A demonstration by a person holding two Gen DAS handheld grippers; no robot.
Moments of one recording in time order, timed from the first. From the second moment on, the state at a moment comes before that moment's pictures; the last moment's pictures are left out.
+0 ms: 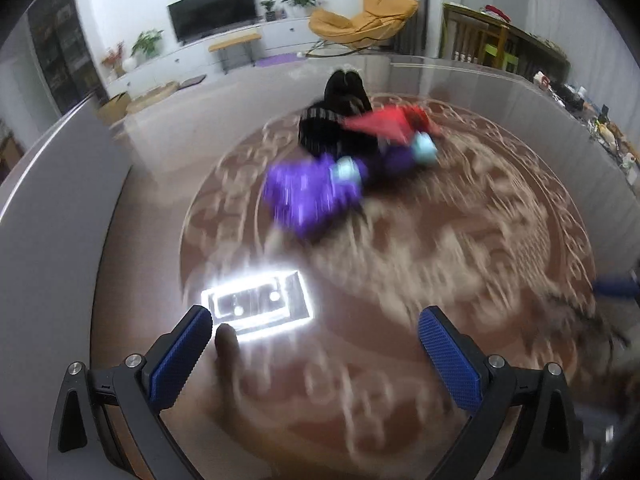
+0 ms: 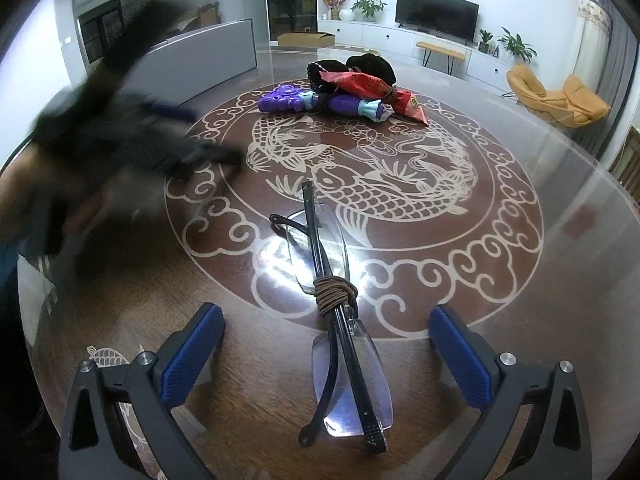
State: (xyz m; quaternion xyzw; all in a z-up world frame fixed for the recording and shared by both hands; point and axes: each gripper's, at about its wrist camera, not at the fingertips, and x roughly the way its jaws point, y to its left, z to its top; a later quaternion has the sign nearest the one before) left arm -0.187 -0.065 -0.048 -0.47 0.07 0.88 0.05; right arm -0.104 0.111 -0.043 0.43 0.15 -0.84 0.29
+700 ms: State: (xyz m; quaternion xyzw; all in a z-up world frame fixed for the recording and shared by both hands) left arm -0.158 -0.062 -0.046 -0.44 0.02 0.90 0.01; right arm -0.102 0.111 -0.042 0.43 0.15 -0.84 0.29
